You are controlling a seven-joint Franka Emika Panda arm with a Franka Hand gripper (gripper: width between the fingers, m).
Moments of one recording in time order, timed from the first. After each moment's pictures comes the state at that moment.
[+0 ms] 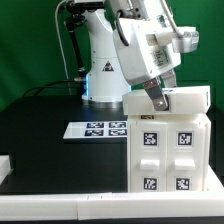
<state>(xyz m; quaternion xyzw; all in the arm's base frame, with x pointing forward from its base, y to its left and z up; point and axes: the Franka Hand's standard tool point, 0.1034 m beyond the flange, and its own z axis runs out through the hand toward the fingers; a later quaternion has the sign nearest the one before) 0.619 0.069 0.155 -0.57 0.80 0.06 0.17</state>
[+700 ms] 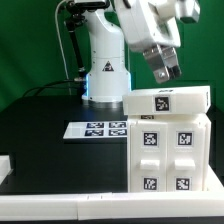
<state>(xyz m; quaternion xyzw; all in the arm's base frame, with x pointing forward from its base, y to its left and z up) 0.622 0.070 0.196 -0.56 0.80 0.04 0.21</state>
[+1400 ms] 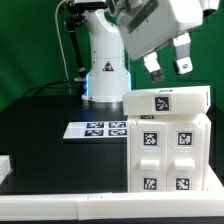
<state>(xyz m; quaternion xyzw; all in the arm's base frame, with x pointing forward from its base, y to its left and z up) 0.621 0.071 0.191 -0.82 0.54 -0.02 0.18</state>
